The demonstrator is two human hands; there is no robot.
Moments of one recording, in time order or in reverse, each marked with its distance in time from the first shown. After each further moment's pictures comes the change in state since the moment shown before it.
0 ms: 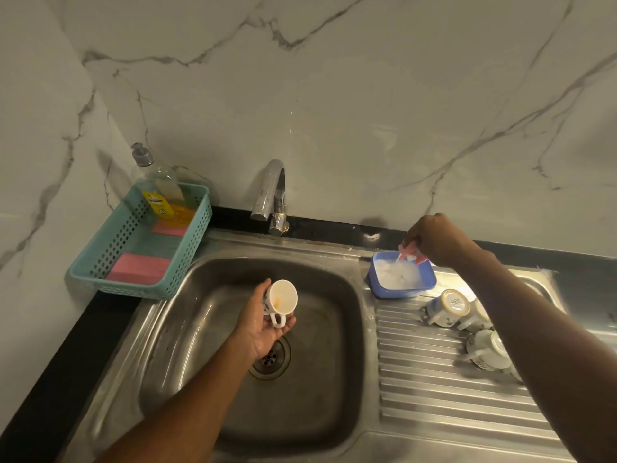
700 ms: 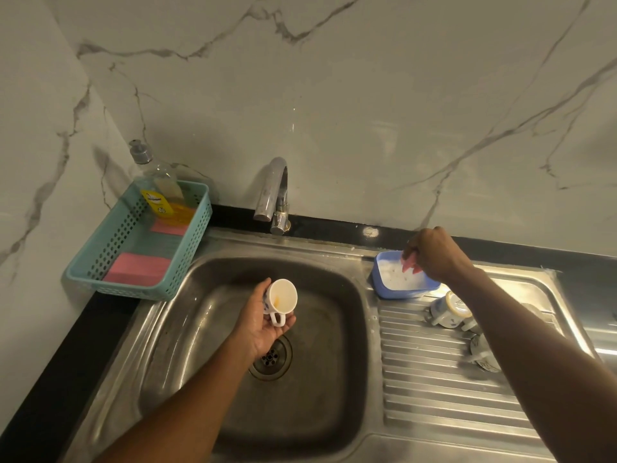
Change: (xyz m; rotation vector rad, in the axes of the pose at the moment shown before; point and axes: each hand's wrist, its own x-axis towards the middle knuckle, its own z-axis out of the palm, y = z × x) left_hand 0.014 0.005 -0.005 -0.018 -0.002 -0.017; right_hand -0.005 -0.008 0.032 0.254 0.043 0.092
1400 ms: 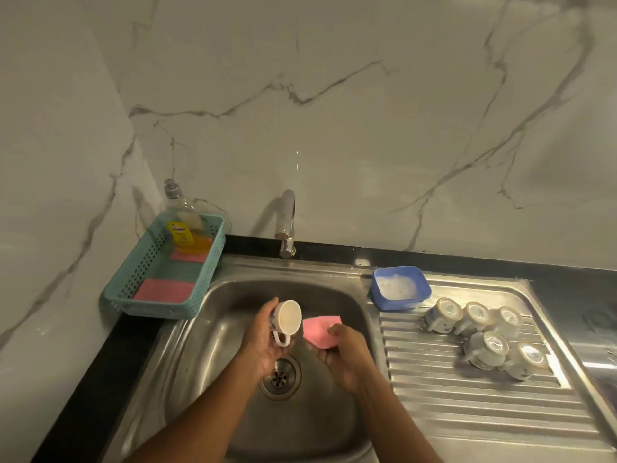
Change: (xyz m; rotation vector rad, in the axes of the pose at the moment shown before) left_hand -0.049 0.009 -0.017 0.157 -0.085 0.090; right_hand -0.128 -0.157 0.137 1.835 -0.076 0.651
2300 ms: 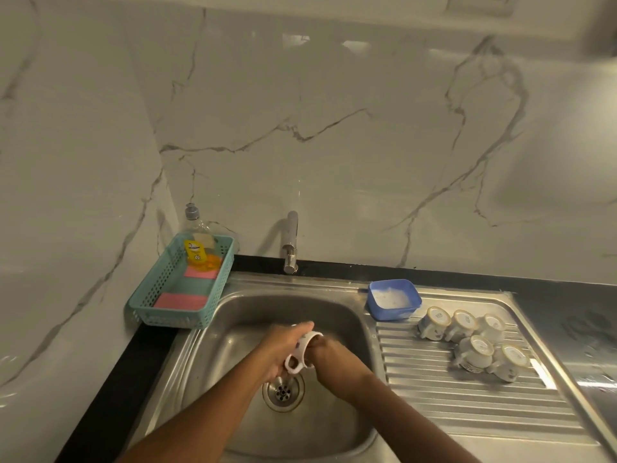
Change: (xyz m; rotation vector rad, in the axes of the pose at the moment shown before) left_hand -0.065 0.003 0.007 0.611 -0.115 0.131; right_hand -0.038 0.012 -0.003 -1.739 -0.444 -1.049
